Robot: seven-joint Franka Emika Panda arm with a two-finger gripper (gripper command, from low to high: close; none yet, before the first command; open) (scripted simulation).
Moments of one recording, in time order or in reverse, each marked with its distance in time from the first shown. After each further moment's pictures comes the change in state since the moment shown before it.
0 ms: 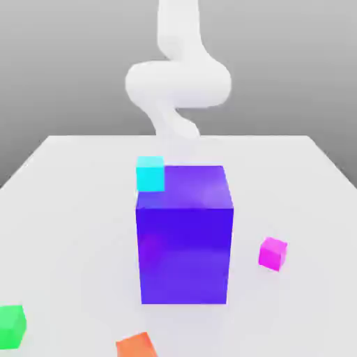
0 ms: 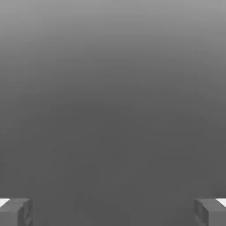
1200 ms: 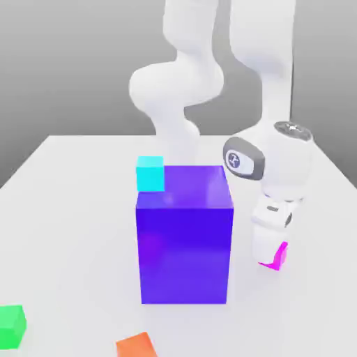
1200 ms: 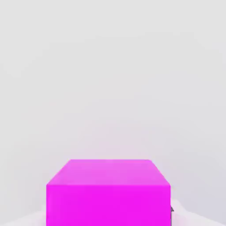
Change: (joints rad) arm 0.578 0.961 0.014 -0.525 -0.155 0.760 -0.188
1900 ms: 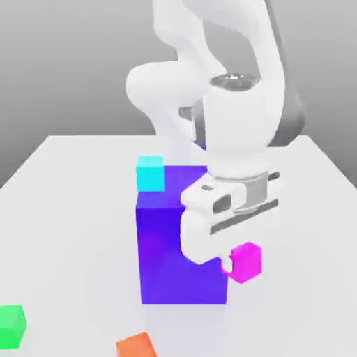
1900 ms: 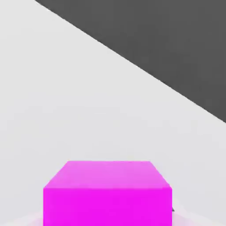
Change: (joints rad) arm -0.422 -0.180 -0.170 0.276 0.339 -0.349 -0.356
